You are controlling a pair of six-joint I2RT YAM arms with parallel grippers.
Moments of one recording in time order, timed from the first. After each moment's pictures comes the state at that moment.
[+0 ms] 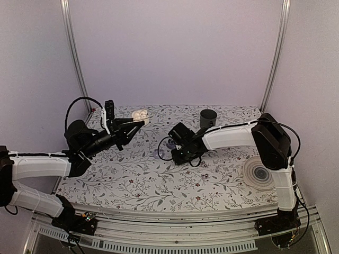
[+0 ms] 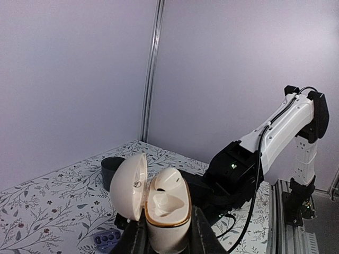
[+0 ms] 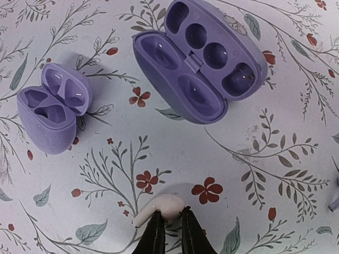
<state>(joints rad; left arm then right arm) -0.62 1.20 0.50 0.91 0.40 -0.22 0.92 2.20 1.57 -0.44 0.19 0.43</state>
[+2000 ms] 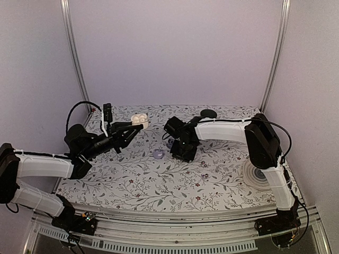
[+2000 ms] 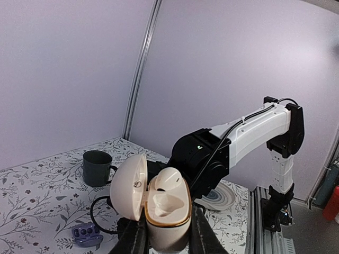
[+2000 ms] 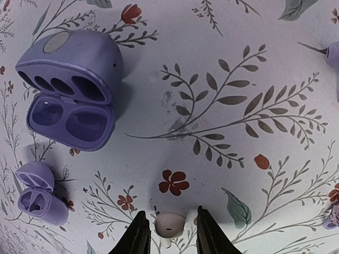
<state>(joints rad) -0.58 1.26 0.44 1.06 0.48 -0.36 0.88 2.32 1.86 -0.79 0.15 1.17</state>
